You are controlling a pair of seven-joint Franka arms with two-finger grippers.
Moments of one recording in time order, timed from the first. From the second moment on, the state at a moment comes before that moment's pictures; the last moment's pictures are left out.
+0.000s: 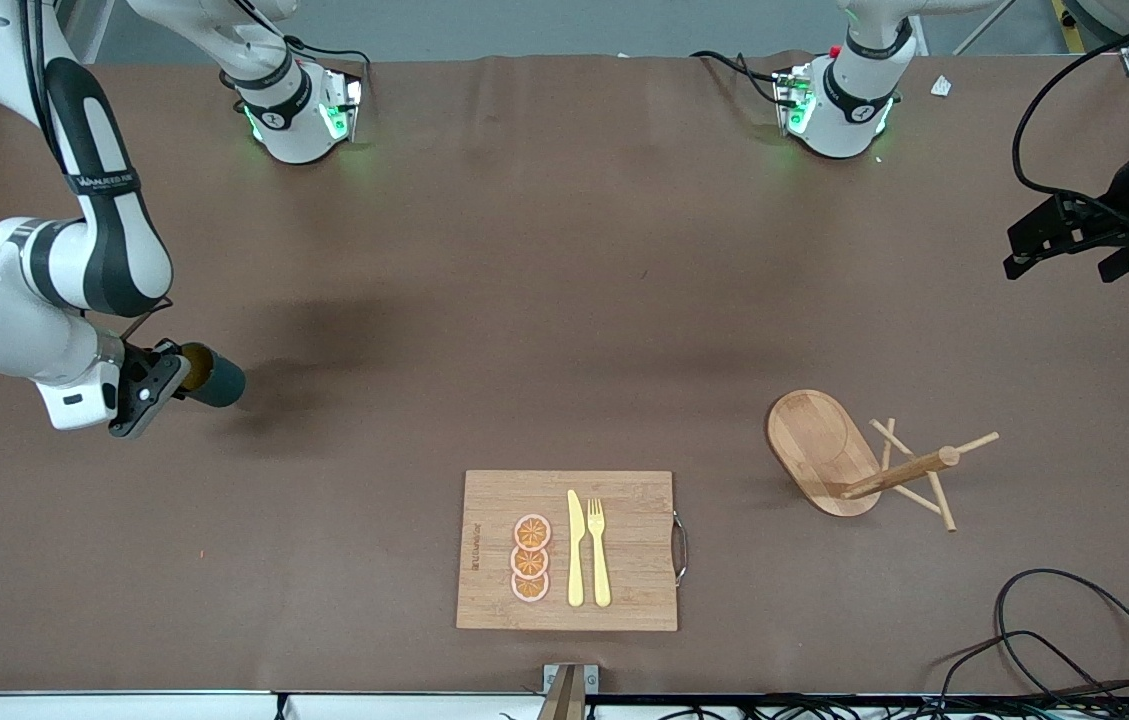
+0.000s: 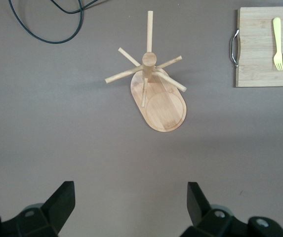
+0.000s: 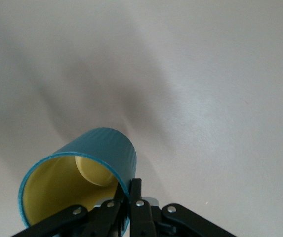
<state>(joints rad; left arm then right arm) -0.01 0.01 -0.08 -1.52 -0.02 1.59 -0.04 0.00 0.31 -0.12 -2.01 0.03 2.24 -1.26</state>
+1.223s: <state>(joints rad) 0.00 0.01 -0.08 -1.52 -0.02 1.59 -0.04 -0.03 0.35 -0.10 -2.11 0.01 2.39 -1.34</state>
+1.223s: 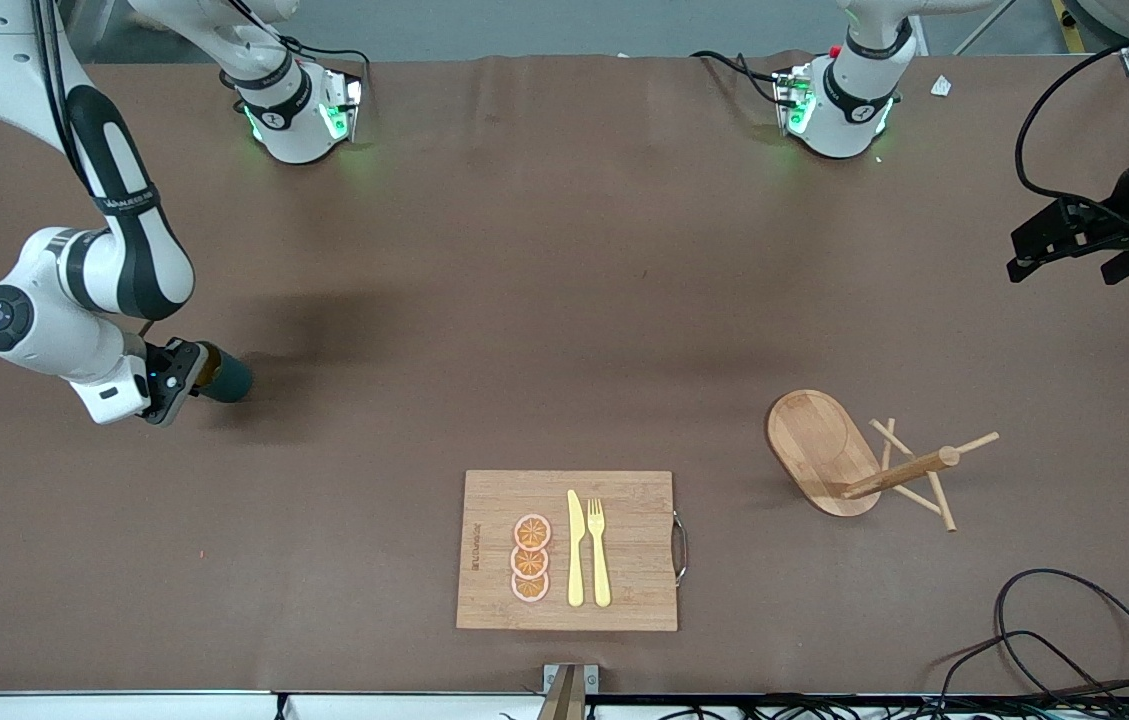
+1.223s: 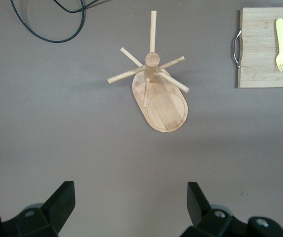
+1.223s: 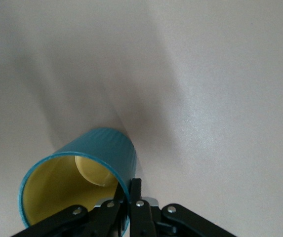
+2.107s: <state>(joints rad) 0.00 0.02 -0.08 -1.51 -0.02 1.59 -0.04 -0.02 0.22 -0.10 -2.02 0.01 2.10 -0.87</state>
